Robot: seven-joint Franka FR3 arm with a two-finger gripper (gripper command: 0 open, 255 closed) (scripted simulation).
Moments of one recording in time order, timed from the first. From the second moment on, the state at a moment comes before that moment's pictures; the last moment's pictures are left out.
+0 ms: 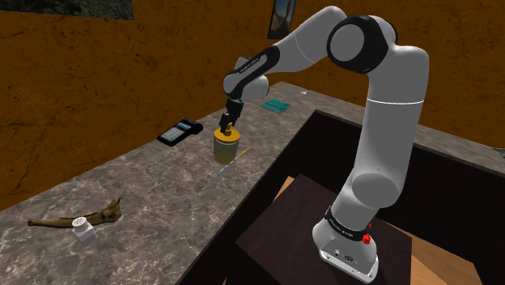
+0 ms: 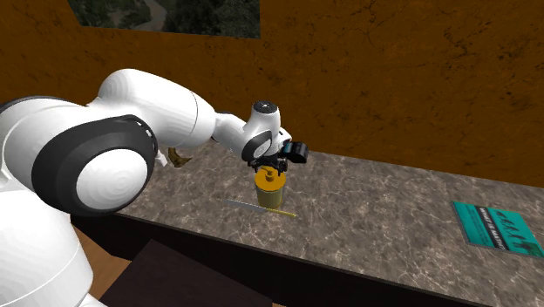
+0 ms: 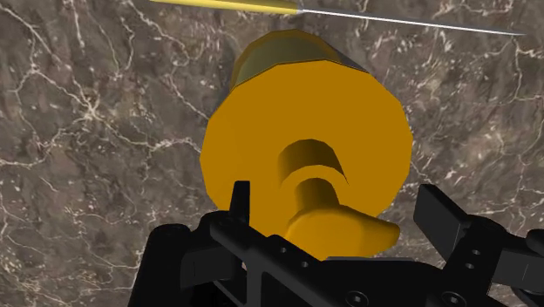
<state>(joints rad) 0.03 0.29 -0.18 -2.08 0.21 2.50 -0.52</state>
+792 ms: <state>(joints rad) 0.03 0.28 -0.18 -2.08 0.20 2.48 -0.52</state>
